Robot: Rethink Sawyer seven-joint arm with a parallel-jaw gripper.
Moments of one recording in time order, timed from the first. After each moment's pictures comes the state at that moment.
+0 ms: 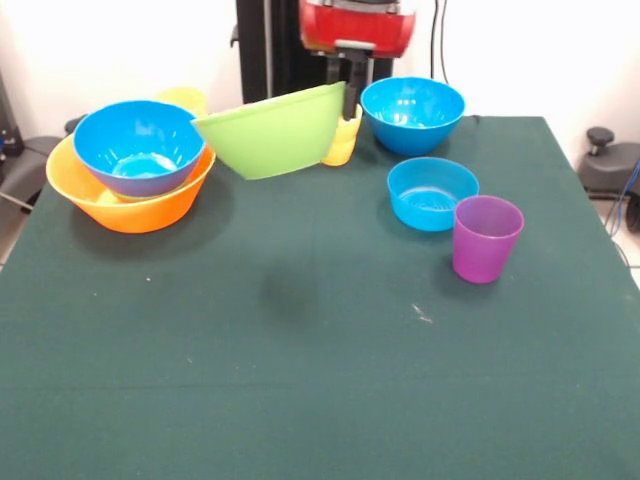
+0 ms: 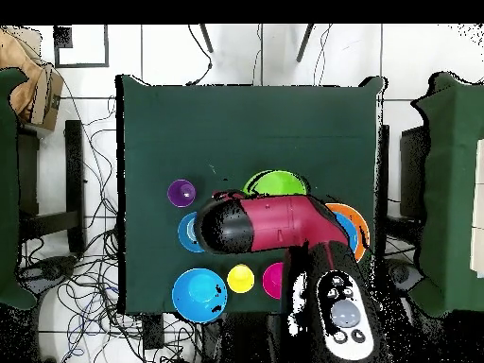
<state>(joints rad) -0.36 -0.91 0.21 1.84 -0.37 0.53 1.89</state>
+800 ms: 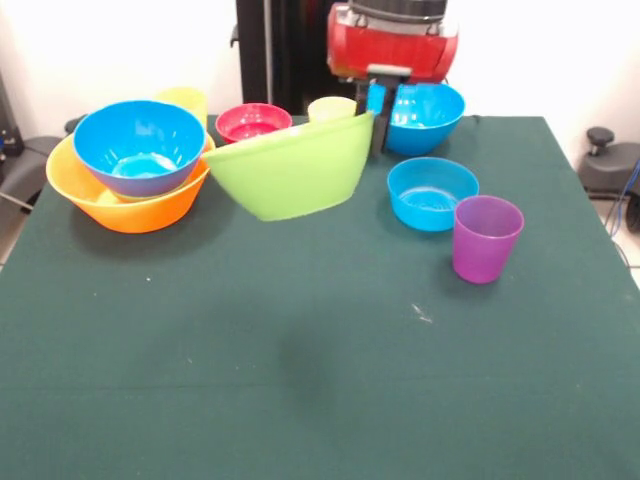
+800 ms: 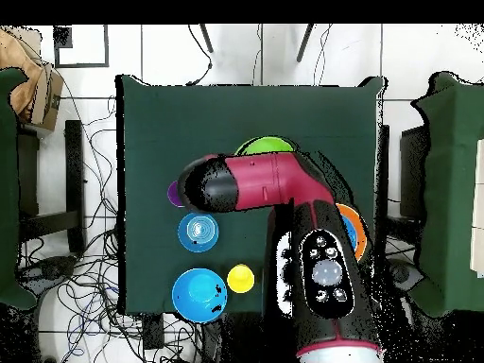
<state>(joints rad) -0.30 -0.81 0.21 1.60 -0.36 0.65 1.89</state>
